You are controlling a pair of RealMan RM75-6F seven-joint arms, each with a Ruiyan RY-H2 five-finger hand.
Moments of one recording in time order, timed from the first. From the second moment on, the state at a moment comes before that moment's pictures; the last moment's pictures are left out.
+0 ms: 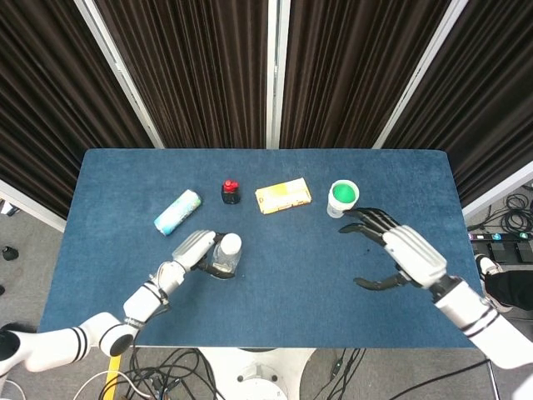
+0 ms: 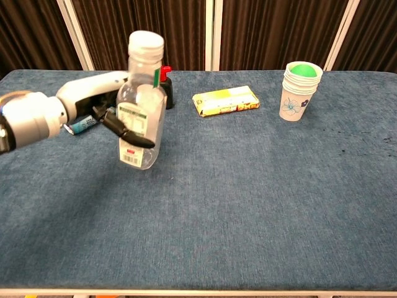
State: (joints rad) left arm -0.75 -1.61 -0.13 -1.37 1.37 0.89 -0.45; right arm 0.57 -0.71 0.16 -2.01 -1.64 0.99 0.57
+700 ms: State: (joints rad) left arm -0.89 -1.60 -0.26 -1.57 1.10 0.77 -0.13; right arm 0.81 -0.85 0.26 -2.07 -1.21 0.72 0.20
